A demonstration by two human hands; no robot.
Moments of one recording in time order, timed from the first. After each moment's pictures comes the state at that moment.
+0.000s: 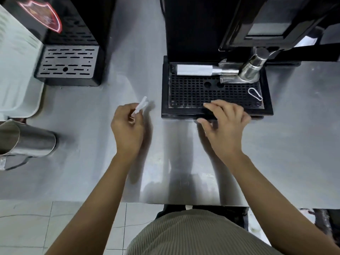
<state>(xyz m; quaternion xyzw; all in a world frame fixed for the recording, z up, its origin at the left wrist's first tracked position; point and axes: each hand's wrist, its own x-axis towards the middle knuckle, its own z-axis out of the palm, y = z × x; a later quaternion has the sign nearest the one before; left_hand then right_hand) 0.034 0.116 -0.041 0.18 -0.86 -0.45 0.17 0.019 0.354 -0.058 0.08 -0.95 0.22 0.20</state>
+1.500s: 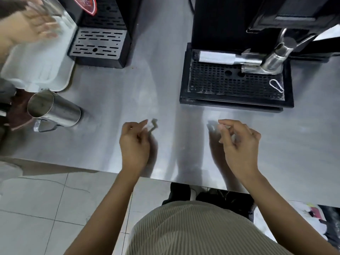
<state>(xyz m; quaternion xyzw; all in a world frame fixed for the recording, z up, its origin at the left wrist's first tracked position) 0.134 0.108 -0.045 0.23 -0.89 -0.37 0.13 0.095 0.350 -0.039 0.04 -0.88 0.47 0.08</state>
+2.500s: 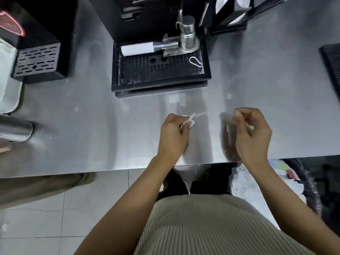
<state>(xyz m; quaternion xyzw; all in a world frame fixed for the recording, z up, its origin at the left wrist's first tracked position) 0.118 0.349 -0.051 0.01 -0.92 -0.40 0.04 0.134 0.533 -0.041 -0.15 -0.80 0.56 0.12</state>
